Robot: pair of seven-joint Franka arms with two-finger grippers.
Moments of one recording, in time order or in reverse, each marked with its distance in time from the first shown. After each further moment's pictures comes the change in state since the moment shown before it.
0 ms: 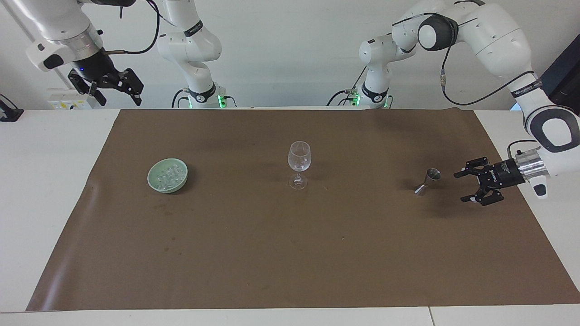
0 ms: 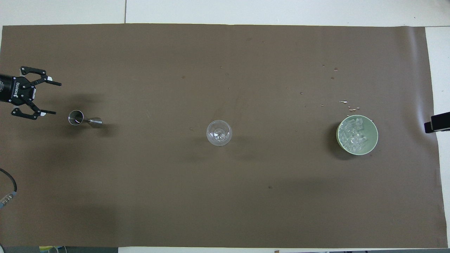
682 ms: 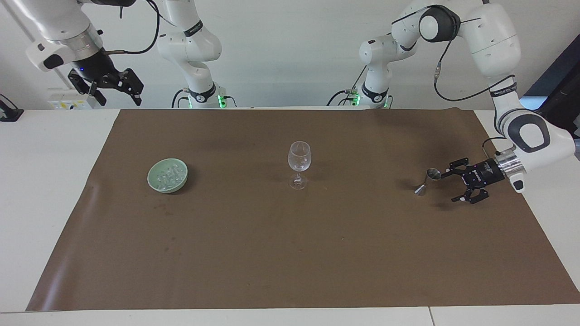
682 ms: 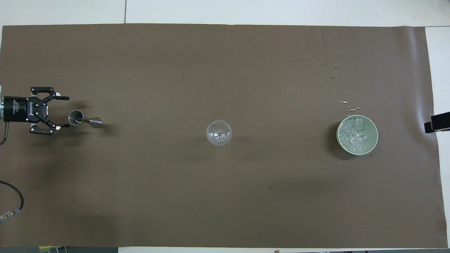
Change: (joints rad) left arm 0.004 -0.091 -0.005 -0.280 -0.101 0.154 -0.010; right arm 0.000 0.000 0.000 0.000 0.000 0.000 0.000
